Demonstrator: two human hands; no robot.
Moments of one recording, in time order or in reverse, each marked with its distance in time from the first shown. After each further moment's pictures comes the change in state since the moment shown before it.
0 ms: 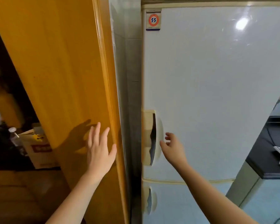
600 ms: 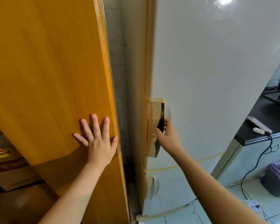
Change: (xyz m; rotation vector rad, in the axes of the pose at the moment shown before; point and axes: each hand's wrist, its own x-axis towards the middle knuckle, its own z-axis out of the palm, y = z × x) left_hand 0.068 -0.082 0.086 0.140 0.212 0.348; right_hand 0.026 -0.011 0.078 0.052 0.162 0.055
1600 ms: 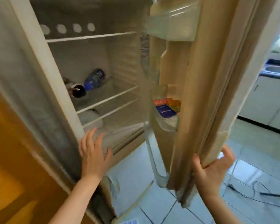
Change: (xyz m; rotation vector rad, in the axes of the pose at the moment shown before) left_hand -0.035 0.167 -0.022 -0.579 -0.300 0.330; right_hand -0.228 0.085 -0.186 -0.214 1.185 -0.066
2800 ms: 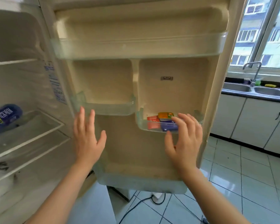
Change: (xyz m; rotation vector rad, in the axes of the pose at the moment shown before) left_hand 0.235 0.277 0.178 -0.271 0.144 0.179; right_hand 0.316 0.136 0.017 -0.367 0.003 -0.417
